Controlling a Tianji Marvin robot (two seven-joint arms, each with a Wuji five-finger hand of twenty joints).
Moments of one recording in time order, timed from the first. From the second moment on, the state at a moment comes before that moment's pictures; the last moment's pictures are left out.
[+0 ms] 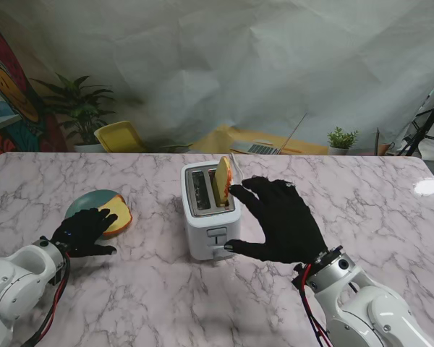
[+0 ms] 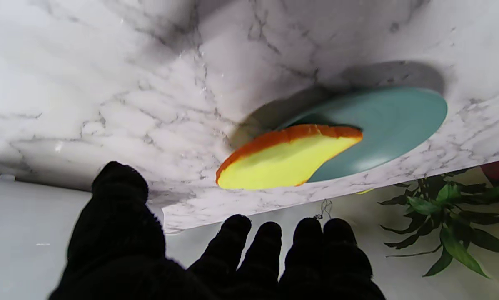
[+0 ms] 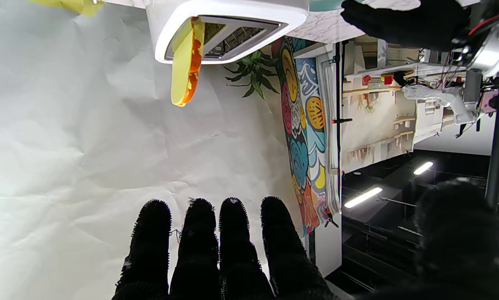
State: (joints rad) left arm 1.72 -1.00 -1.57 -1.64 1.21 -0.33 -0.23; right arm -1.92 -1.08 1.35 -2.18 -1.10 -0.17 -0.12; left_hand 0.81 -0.10 -0.03 -0.04 0.29 0.31 0.06 0.34 0.25 0.23 0.09 0.19 0.18 0.21 0.23 0.21 0.17 0.08 0.13 0.22; right_hand 0.23 -0.22 0.42 -0.12 0.30 0.18 0.21 0.43 0.24 0.19 0.52 0.27 0.31 0.09 0.23 0.19 0.02 0.14 0.82 0.21
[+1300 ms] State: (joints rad) left arm 1.49 -0.98 -1.30 -1.33 1.30 -0.19 -0.01; right arm -1.94 -1.08 1.35 -2.15 -1.07 -0.16 -0.17; left_hand 1.12 -0.22 0.08 -0.03 0.31 0.31 0.14 0.42 0.25 0.23 0.28 0.26 0.20 0.18 0.39 0.32 0.07 0.04 0.62 0.32; right_hand 0.27 -0.20 0.37 -0.11 0.31 0.15 0.26 0.43 0.29 0.17 0.52 0.27 0.33 0.09 0.23 0.19 0.03 0.14 0.84 0.20
